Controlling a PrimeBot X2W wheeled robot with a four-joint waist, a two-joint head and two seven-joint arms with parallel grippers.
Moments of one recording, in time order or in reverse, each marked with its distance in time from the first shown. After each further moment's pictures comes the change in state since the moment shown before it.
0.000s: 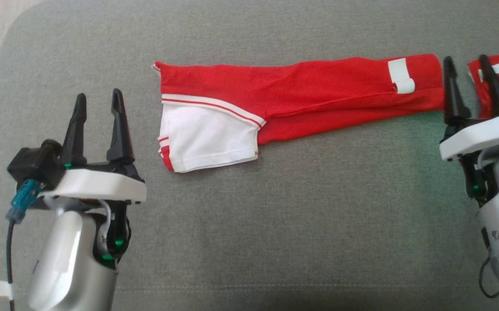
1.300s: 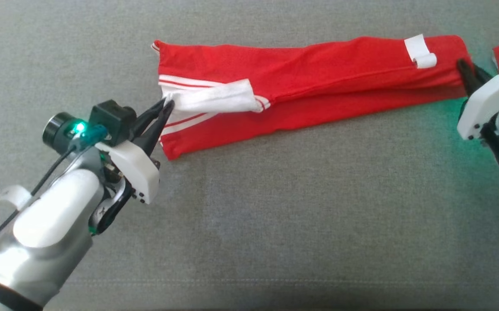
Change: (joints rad) left arm -0.400 0.363 -0.715 0.220 -0.190 -0.078 0.107; right arm -0.267 -0.169 0.397 0.259 0.257 0.000 0.323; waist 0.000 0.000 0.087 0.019
